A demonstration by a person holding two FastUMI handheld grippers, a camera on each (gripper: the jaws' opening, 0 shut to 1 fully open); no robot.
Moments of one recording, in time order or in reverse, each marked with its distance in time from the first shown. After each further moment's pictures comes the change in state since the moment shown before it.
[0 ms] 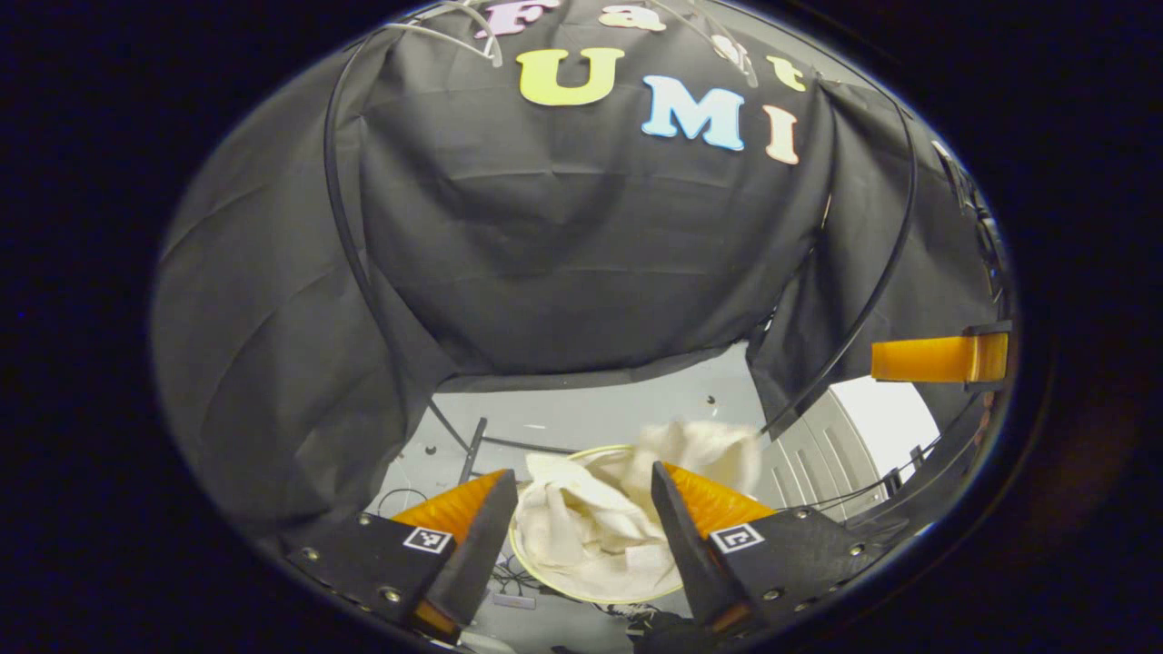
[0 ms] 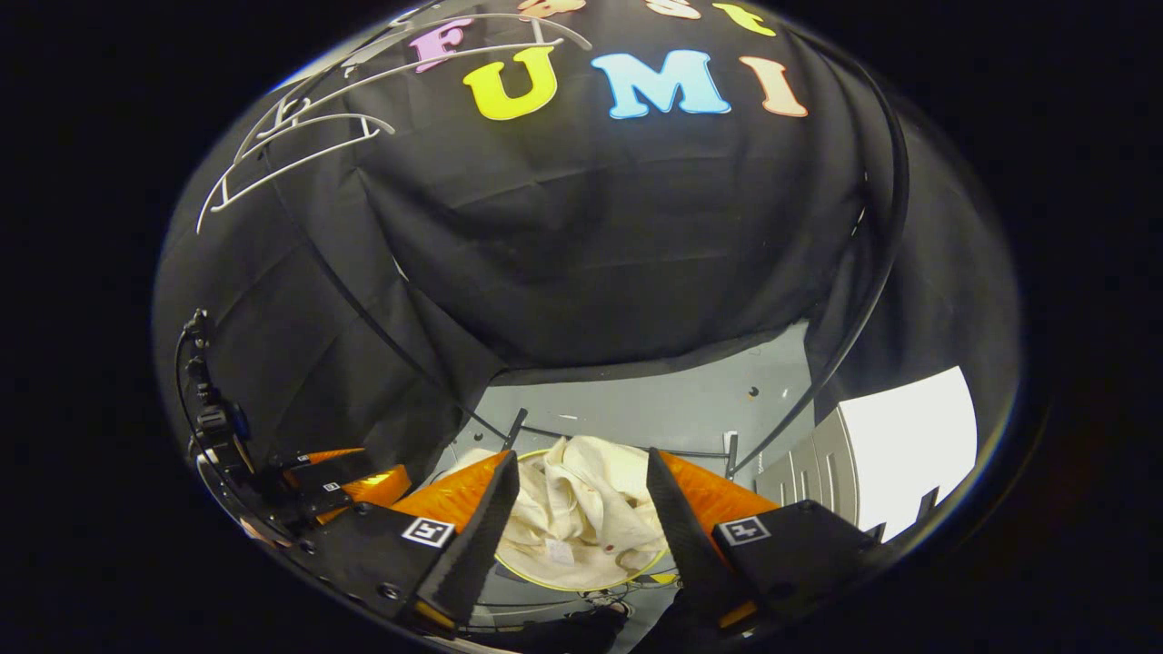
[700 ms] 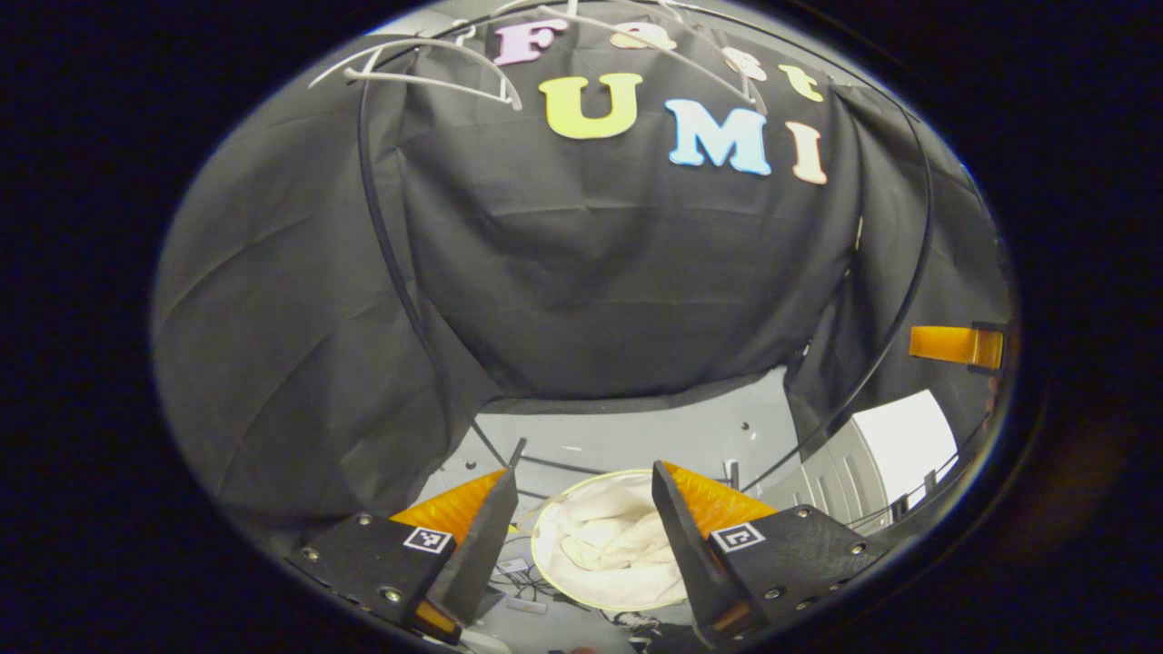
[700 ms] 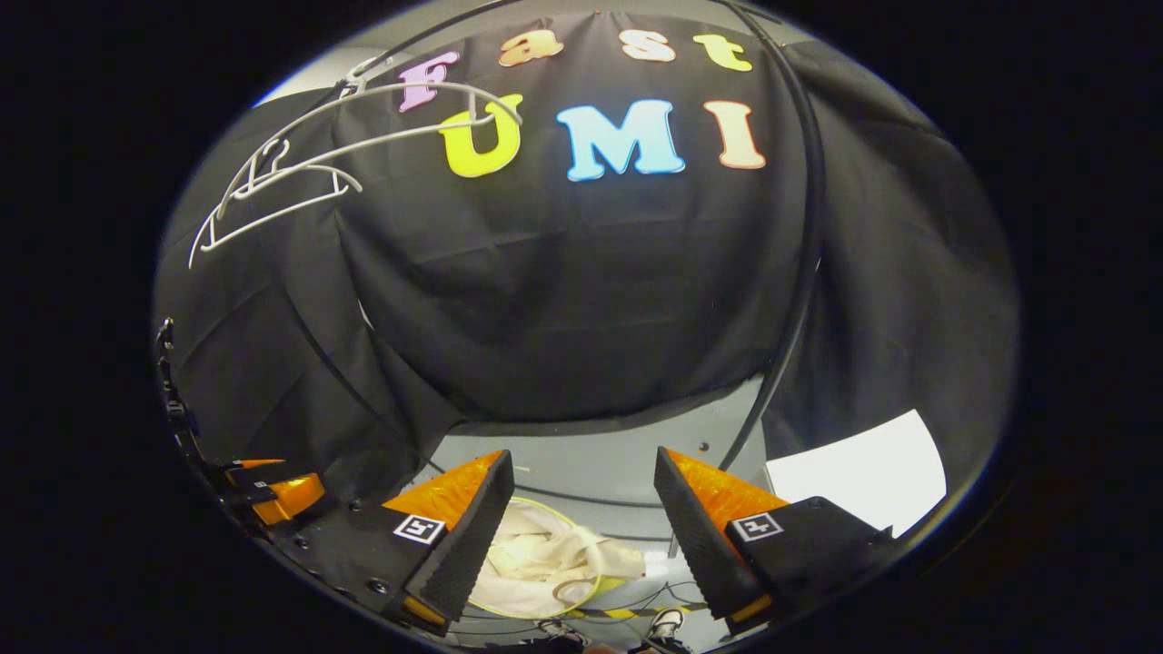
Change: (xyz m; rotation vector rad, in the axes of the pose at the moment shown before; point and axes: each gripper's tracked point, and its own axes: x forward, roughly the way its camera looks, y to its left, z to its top) left arm -0.071 -0.027 0.064 -0.052 -0.114 0.174; right arm -0.049 -0.104 0.073 -0.027 -0.240 -0.105
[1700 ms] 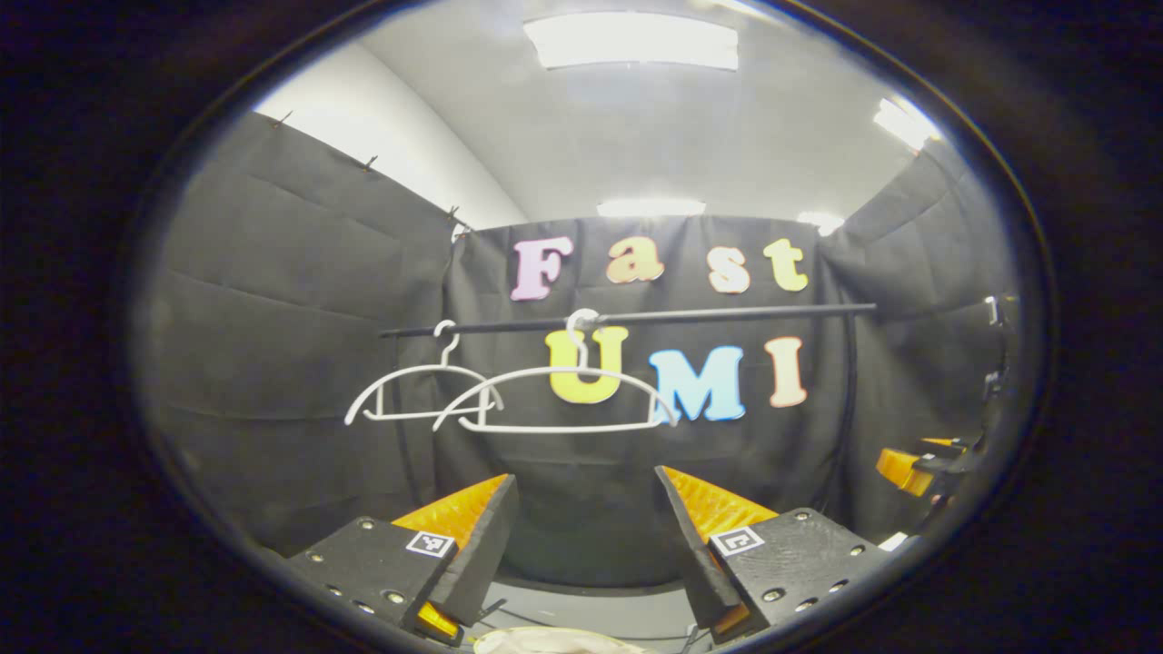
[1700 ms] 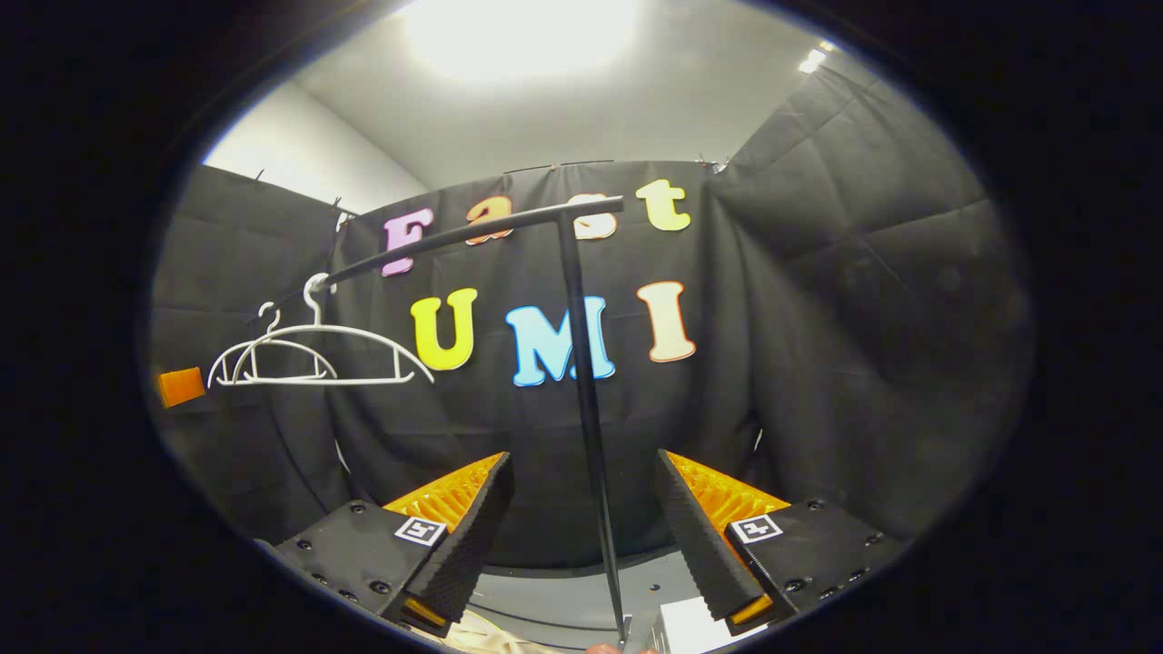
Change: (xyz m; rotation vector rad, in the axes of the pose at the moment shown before) left arm -0.286 -0.186 0.293 -0.054 -0.774 0.045; right arm -0.128 -0.157 0.174 0.039 -0.591 -0.078
